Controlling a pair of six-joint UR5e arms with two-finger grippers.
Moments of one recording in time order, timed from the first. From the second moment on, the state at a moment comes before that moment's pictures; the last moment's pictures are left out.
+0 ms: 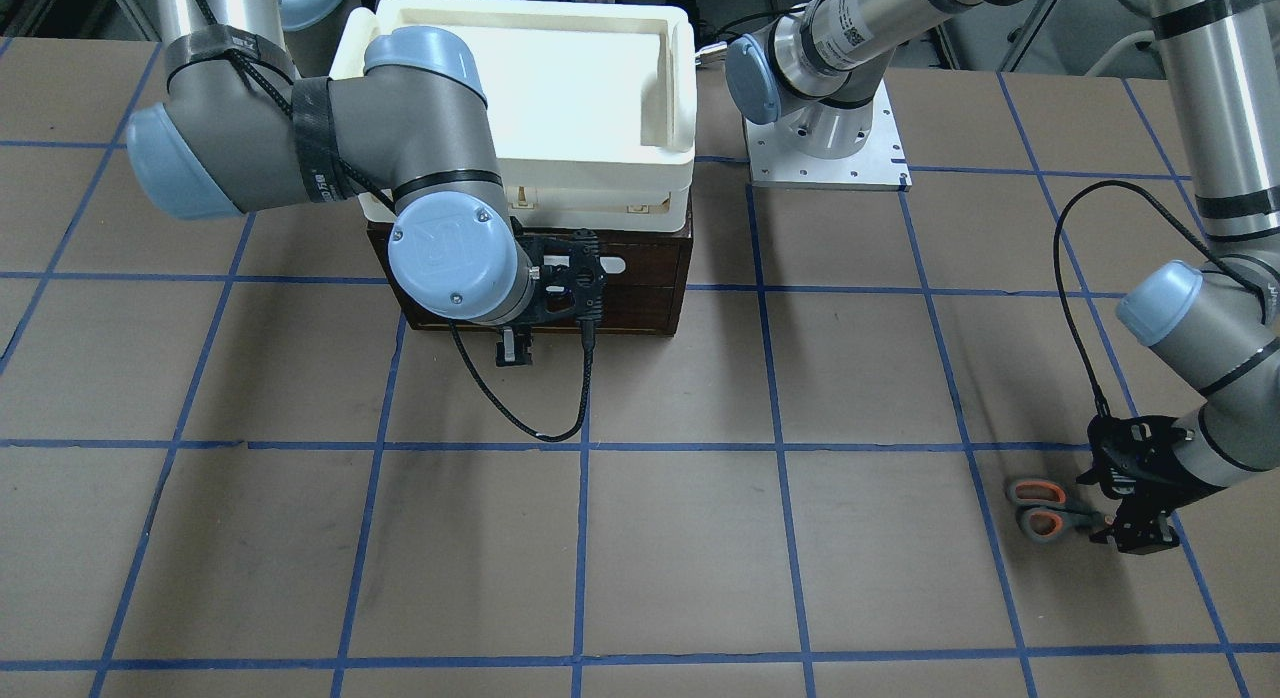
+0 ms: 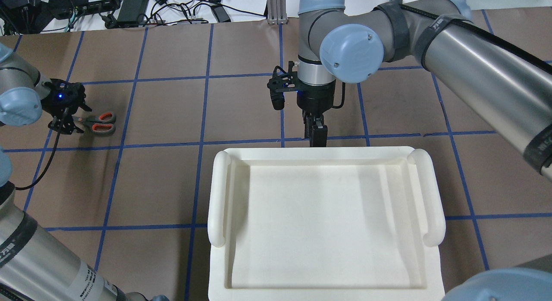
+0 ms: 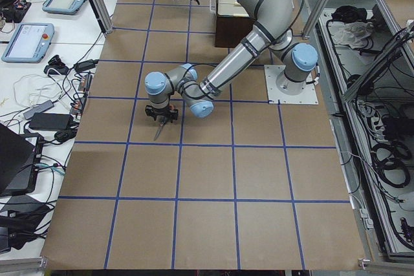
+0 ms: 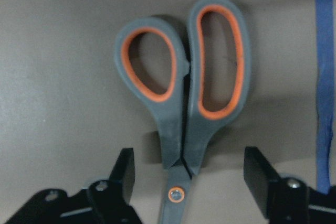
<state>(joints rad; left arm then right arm) -1.01 -2.19 -1.60 -0.91 1.52 2.26 1.83 -1.18 1.49 -1.43 -1.42 -1.40</state>
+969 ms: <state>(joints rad) -1.01 -2.19 -1.60 -0.92 1.50 2.27 1.84 -1.18 1.52 -1.44 -1.42 -1.37</state>
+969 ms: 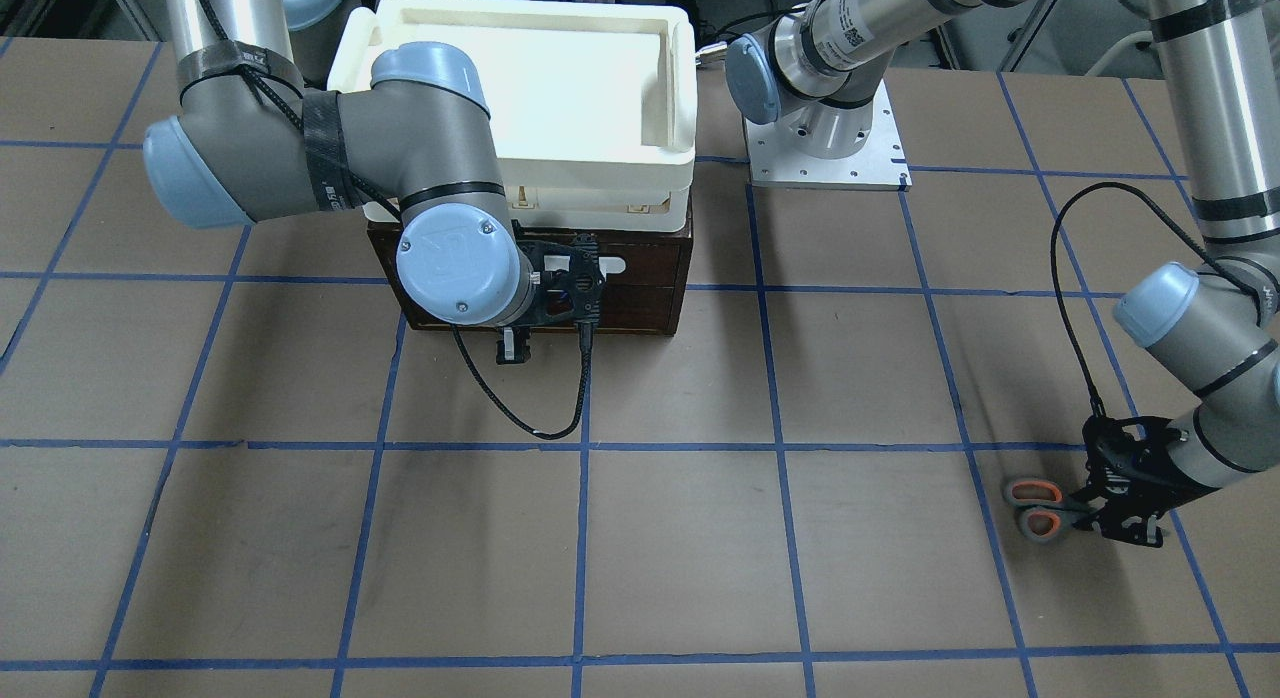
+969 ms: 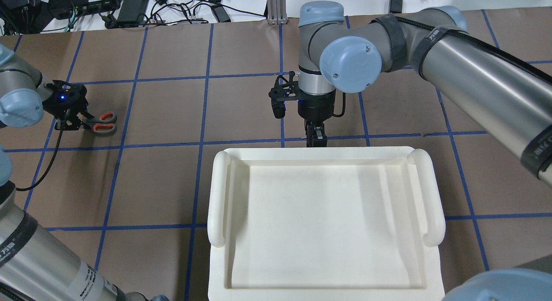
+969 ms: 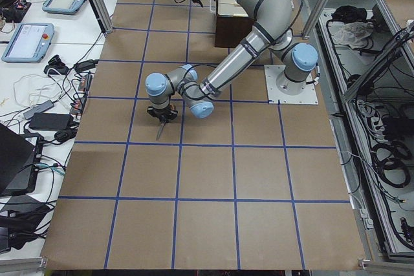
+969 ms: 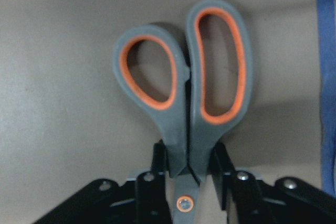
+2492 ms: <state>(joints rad) -1.01 -2.17 -1.60 -0.92 1.49 2.26 1.84 -1.17 1.52 -1.55 -1.47 -1.37</state>
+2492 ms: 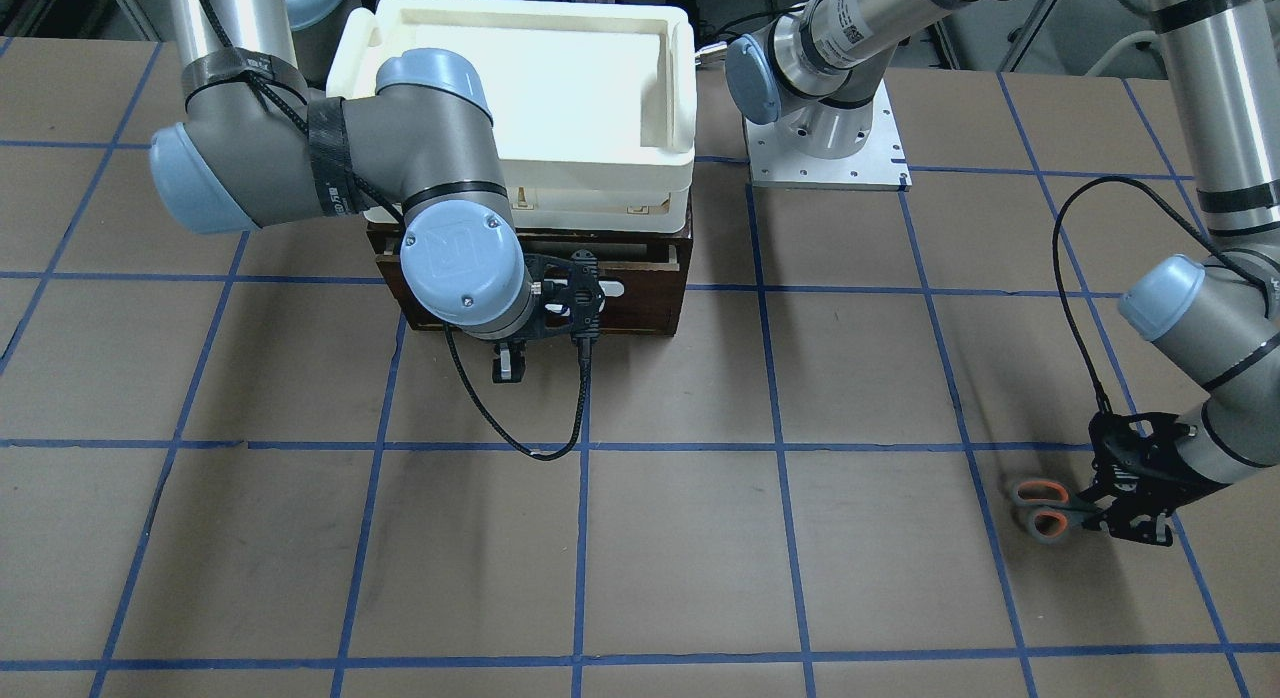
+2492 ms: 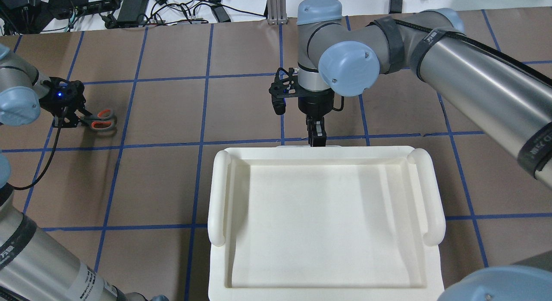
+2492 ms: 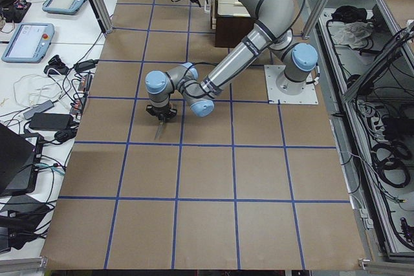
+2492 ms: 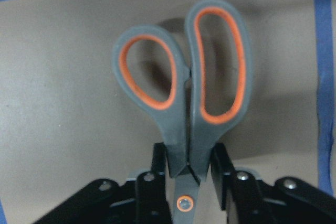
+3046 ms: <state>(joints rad) -1.02 -2.14 -1.59 -0.94 1.50 2.24 1.84 -1.11 1.43 -1.57 -1.47 -1.38</state>
